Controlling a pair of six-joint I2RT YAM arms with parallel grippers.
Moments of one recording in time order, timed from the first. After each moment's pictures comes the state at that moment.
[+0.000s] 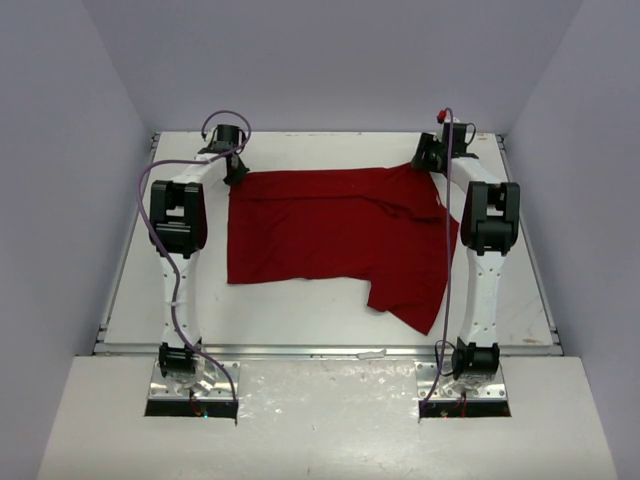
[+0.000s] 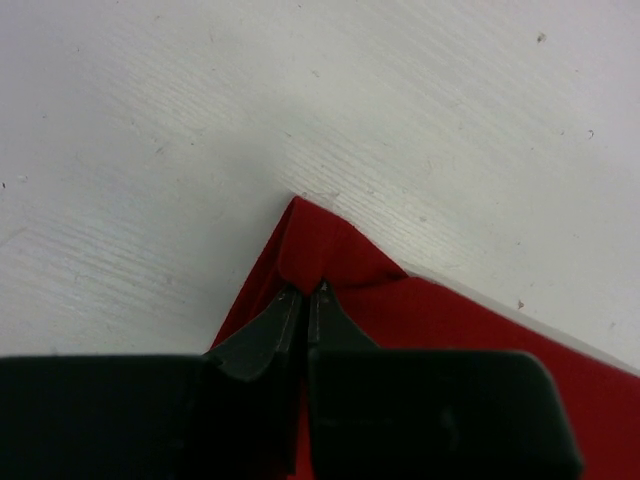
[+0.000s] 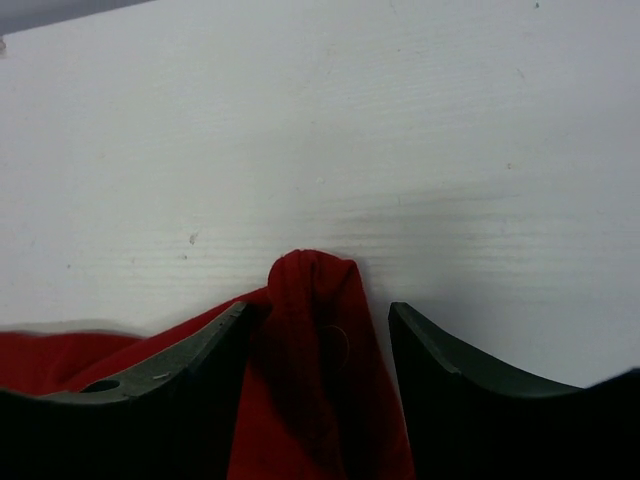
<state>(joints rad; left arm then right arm) -0.03 2.38 1.89 -0.42 -0.25 -0.60 -0.06 2.47 1.89 -0.09 -0.14 0.17</state>
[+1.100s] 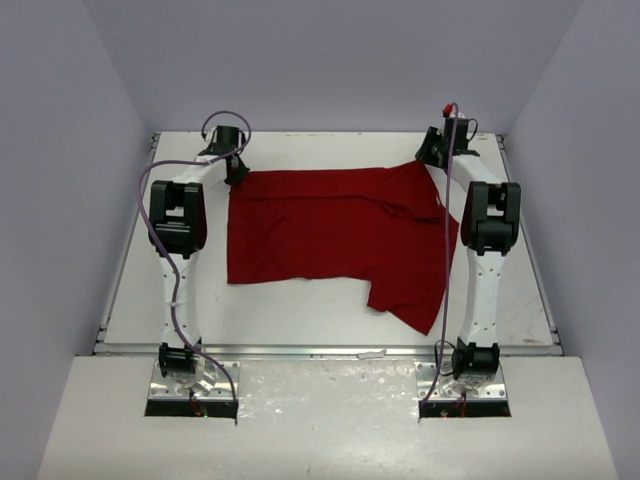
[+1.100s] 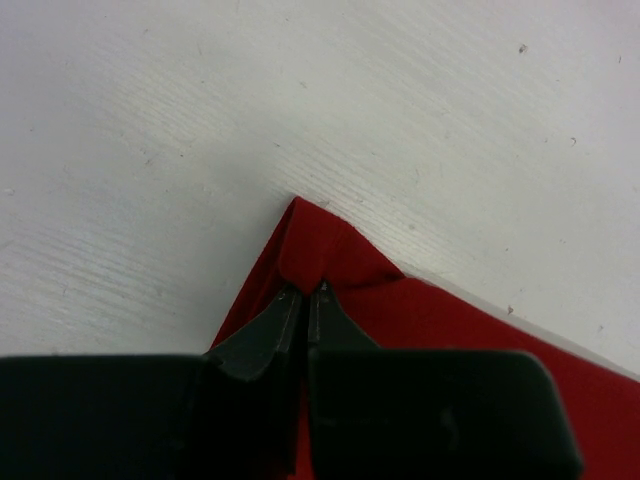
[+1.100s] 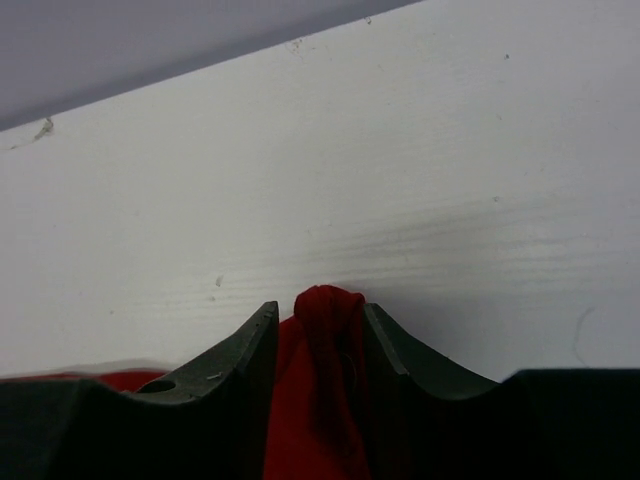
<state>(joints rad) -0.03 2.37 1.86 -0.36 -0.24 -0.60 -0.06 2.47 1.92 -0.07 -0.12 0.27</state>
